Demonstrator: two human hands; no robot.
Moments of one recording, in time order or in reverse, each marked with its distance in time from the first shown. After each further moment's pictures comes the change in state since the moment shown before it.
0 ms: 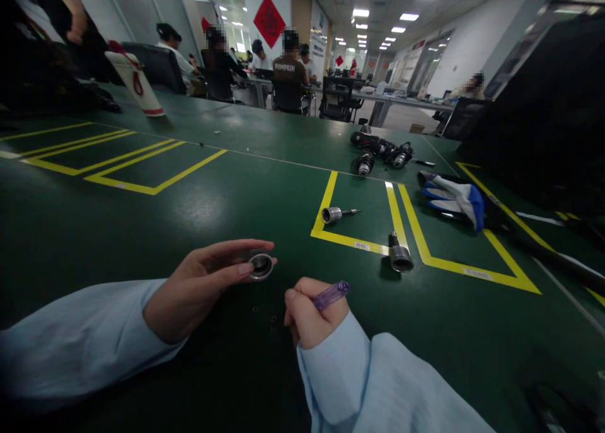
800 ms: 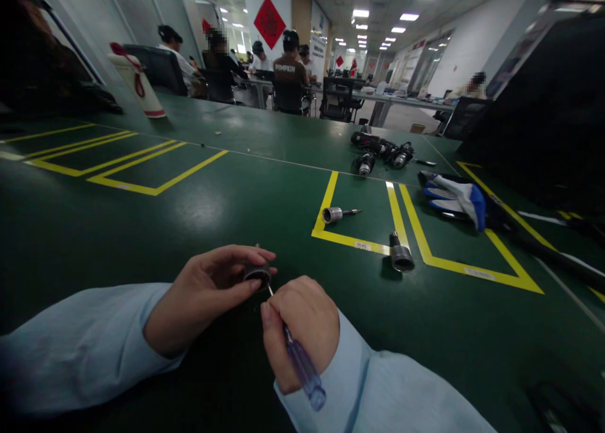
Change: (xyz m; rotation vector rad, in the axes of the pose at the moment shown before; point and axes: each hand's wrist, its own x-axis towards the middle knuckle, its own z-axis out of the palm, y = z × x) left_hand -0.002 0.000 0.010 0.117 0.059 0.128; right_hand 0.000 0.000 0.001 -0.607 -0.010 -0.942
